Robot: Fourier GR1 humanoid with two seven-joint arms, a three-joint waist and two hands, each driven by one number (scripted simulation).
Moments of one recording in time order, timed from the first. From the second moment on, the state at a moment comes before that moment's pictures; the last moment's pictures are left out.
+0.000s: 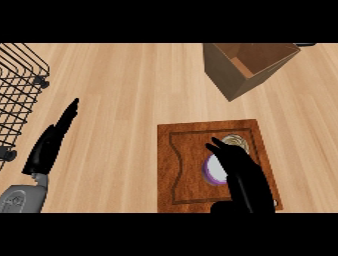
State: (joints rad) left arm -0.13 0.27 -0.02 -1.36 -0.20 -0.01 -0.02; right arm 0.14 -0.02 0.43 -1.73 1.19 -0.20 0.13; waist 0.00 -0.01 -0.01
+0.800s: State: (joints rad) left arm -0.13 0.24 -0.01 -1.35 -0.24 -0.02 -0.03; right arm 0.17 -0.04 0.40 -1.75 1.36 -0.51 0.10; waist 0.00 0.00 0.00
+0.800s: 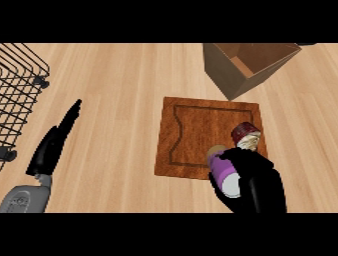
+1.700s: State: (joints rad) left arm -0.20 0.23 -0.05 -1.35 -0.25 -0.06 -0.05; right arm -0.40 0.00 0.06 -1.46 1.56 -0.08 0.92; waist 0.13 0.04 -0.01
